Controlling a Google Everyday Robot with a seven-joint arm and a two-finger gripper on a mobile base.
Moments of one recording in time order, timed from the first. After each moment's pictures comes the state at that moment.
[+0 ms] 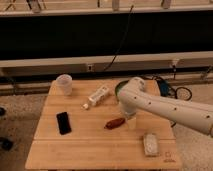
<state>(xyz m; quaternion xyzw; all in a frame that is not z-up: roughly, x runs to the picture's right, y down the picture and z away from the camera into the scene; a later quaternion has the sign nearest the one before) 0.111 0.166 0.788 -0.29 -0.08 -0.21 0.93</state>
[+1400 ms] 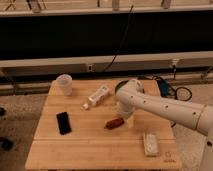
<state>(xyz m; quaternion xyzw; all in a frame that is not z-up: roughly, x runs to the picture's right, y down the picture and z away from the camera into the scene) 0.104 0.178 0.834 -0.30 -0.11 -0.26 0.91</state>
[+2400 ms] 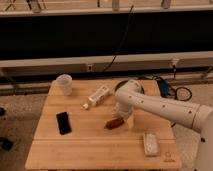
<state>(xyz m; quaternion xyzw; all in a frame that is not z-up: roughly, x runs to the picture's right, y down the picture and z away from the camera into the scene) 0.101 0.184 0.845 -0.30 -0.14 -0.32 0.89</state>
